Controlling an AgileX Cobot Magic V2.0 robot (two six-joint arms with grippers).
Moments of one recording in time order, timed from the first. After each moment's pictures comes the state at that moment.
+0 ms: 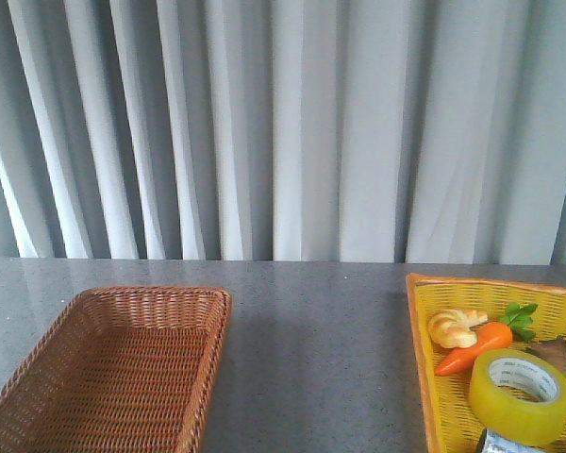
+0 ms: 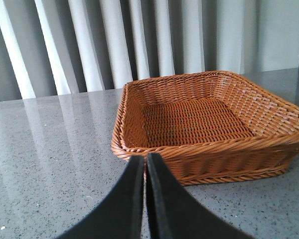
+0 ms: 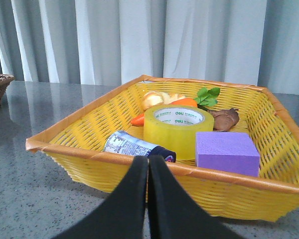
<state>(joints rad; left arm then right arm) -0.02 -0.01 0.02 0.03 0.10 -0.01 0.07 -0.01 0.03 -0.05 0.09 0.03</state>
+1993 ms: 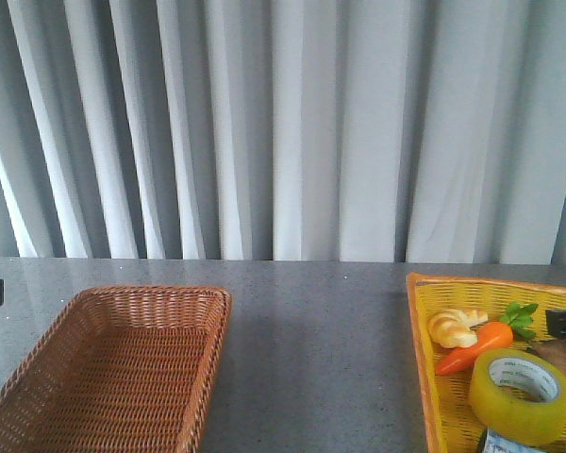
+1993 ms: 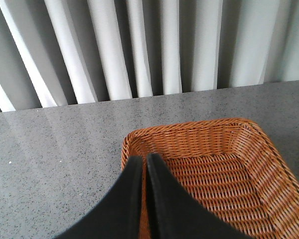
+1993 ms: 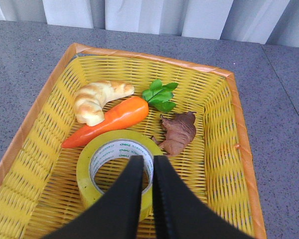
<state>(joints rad) -0.02 1.13 -1.00 0.00 0.26 0.01 0.07 1.18 -1.03 -0.45 0.52 0.38</state>
